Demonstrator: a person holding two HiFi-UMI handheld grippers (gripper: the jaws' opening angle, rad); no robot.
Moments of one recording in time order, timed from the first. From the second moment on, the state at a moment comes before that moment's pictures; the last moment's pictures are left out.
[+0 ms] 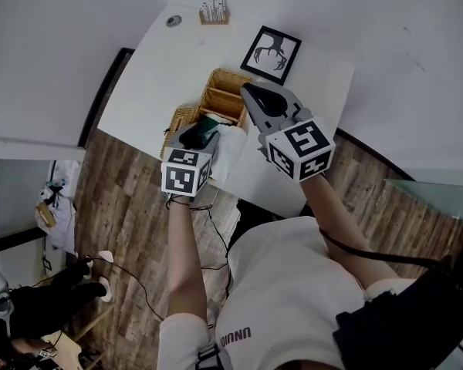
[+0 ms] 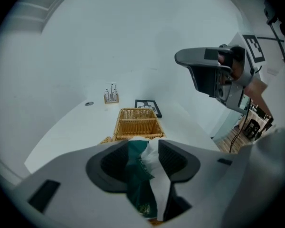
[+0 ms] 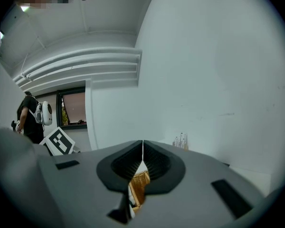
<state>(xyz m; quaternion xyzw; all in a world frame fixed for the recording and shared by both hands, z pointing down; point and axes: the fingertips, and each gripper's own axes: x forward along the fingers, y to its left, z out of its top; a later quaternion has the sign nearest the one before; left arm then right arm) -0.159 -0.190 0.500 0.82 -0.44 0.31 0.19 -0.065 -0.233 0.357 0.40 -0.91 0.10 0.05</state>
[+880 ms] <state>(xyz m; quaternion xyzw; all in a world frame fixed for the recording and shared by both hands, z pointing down) -0.159 -0.194 0.522 0.81 -0.41 0.34 0.22 -0.070 -0.255 0.409 0.40 -0.90 0.13 0.11</state>
